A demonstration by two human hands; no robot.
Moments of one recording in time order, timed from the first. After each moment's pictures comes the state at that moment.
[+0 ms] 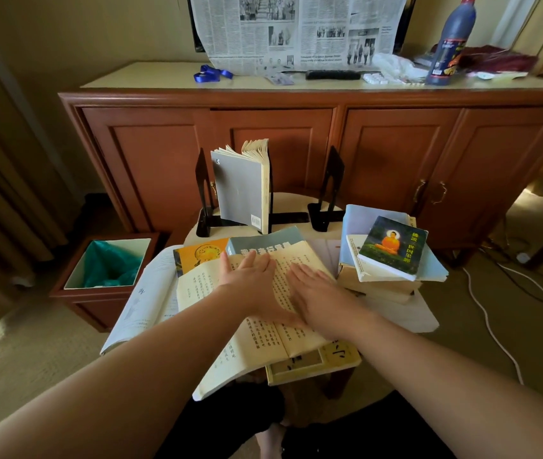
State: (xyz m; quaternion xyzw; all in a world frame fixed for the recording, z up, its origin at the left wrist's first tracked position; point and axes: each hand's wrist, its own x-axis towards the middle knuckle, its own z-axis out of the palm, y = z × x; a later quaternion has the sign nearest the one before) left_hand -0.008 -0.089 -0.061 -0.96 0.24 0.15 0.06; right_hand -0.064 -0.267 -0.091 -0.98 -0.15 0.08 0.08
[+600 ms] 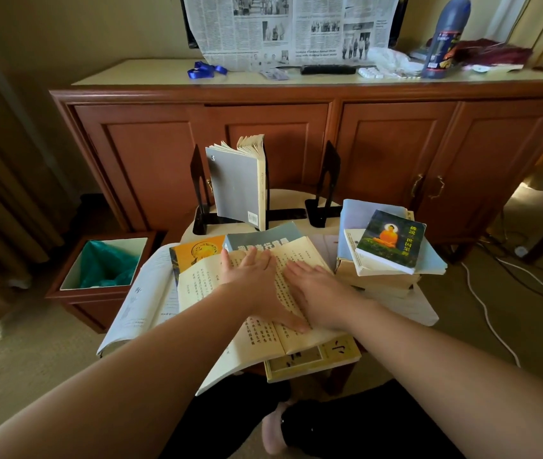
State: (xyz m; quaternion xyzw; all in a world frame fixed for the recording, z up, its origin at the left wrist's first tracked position) left_hand -0.010 -0.096 -0.065 -0.96 0.24 0.16 0.07; right_hand -0.059 -0.268 -0.088 -0.98 -0.15 0.08 0.10
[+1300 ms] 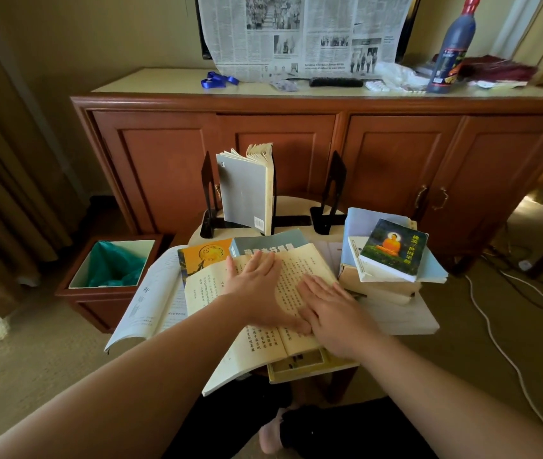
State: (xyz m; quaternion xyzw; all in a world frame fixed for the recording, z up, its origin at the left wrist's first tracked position) left_hand -0.018 -0.083 -0.075 -0.96 0.25 0.12 0.00; right_hand -0.097 -0.272 -0.103 -0.99 -0.11 0.05 0.10
